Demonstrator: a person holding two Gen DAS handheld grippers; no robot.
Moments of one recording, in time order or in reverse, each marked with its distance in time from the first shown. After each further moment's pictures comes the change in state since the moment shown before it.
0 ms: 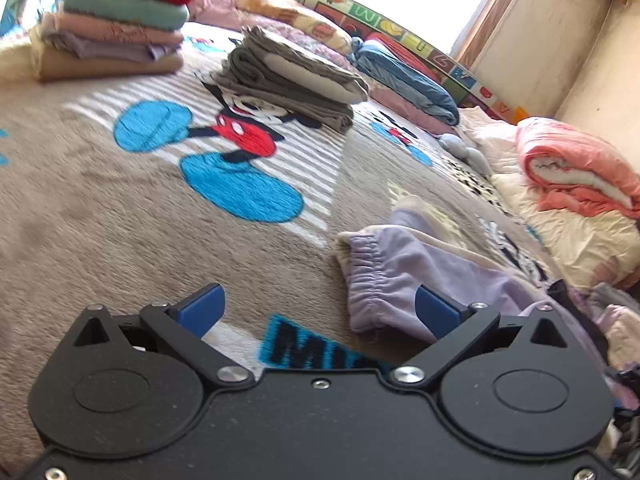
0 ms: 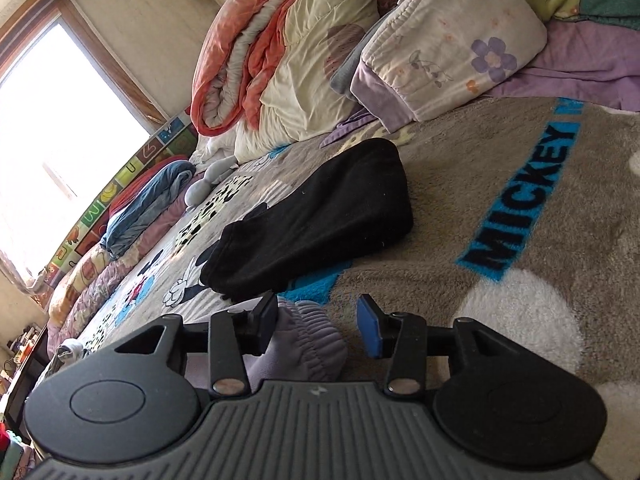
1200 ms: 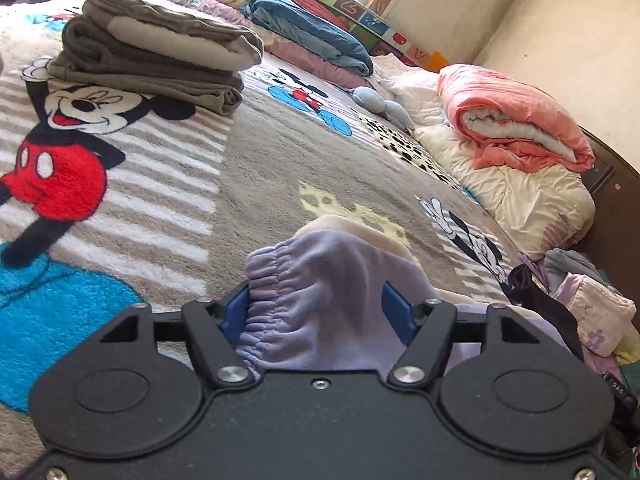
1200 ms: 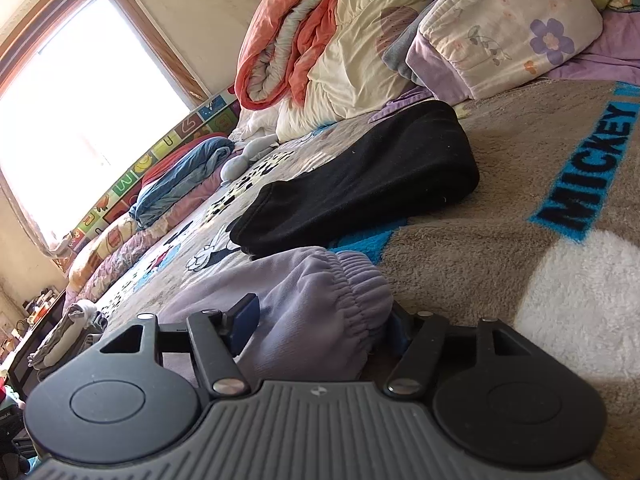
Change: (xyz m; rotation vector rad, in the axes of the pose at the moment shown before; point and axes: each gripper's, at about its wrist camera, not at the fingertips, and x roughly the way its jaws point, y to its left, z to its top) left arm 0.136 -0.037 0.072 0.211 0.145 -0.244; right arm 0.027 0.015 -0.029 -0.109 0.006 0.099
